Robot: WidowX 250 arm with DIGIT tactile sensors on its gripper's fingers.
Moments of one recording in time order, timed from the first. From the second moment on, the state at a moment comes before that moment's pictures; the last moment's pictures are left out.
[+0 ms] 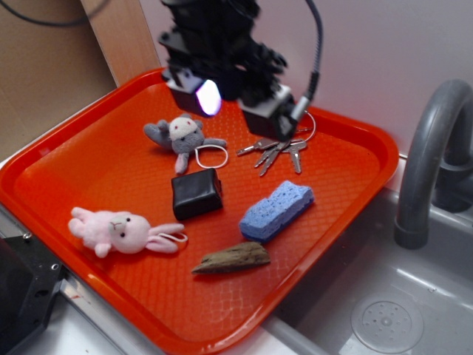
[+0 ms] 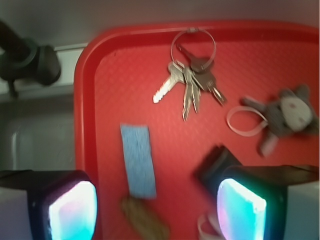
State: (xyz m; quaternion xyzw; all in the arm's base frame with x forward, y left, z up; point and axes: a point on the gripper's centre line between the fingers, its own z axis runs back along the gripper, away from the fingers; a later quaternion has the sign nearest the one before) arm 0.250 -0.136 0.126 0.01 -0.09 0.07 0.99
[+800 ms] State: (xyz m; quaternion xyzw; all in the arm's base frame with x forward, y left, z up) arm 0.250 -0.155 0.028 0.00 -0.06 0.05 1.00
